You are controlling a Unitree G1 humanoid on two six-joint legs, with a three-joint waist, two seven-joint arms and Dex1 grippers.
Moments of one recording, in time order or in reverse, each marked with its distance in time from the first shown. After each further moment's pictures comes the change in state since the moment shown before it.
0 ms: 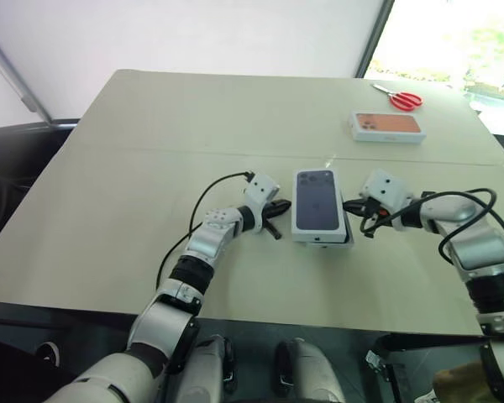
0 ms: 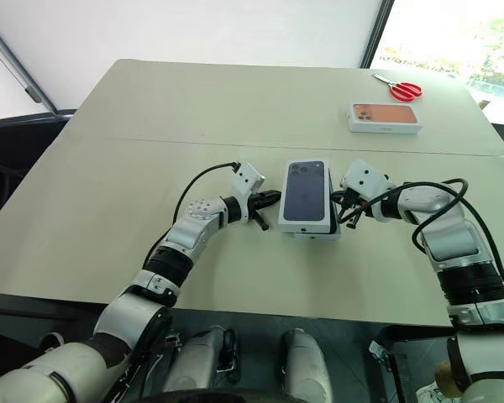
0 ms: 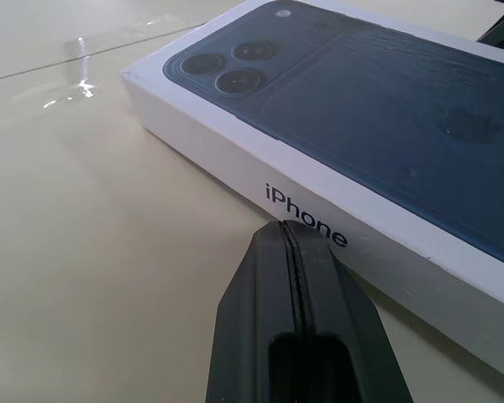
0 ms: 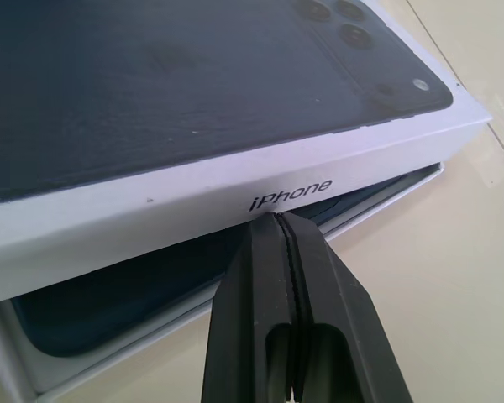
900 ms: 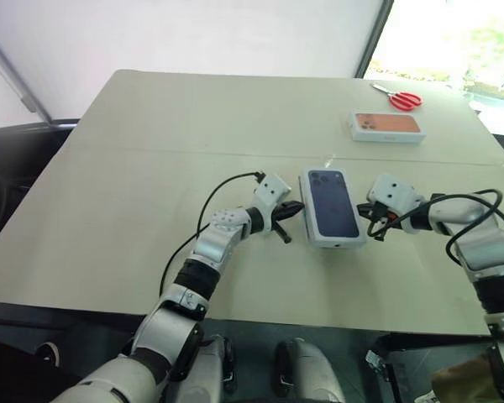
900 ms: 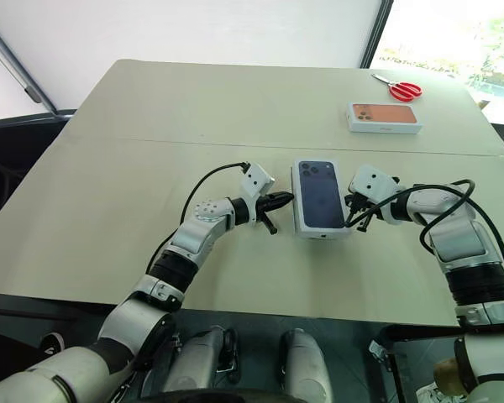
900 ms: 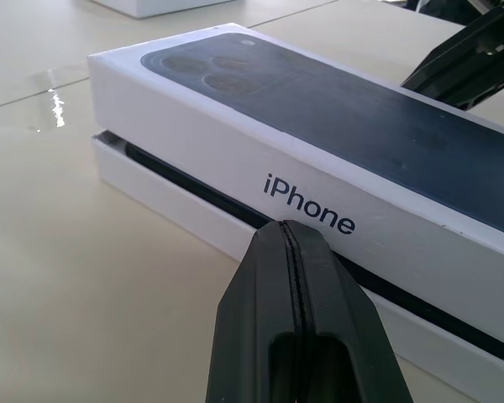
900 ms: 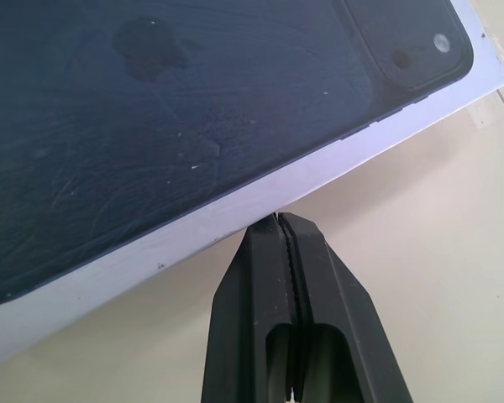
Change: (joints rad) left arm 0.025 -0.026 -0.033 -0.081 0.006 0.034 0.001; right arm 0.007 -0.023 -0.001 0.057 -0.059 -0.046 0.011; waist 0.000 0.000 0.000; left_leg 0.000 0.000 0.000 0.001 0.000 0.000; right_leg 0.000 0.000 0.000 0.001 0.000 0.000
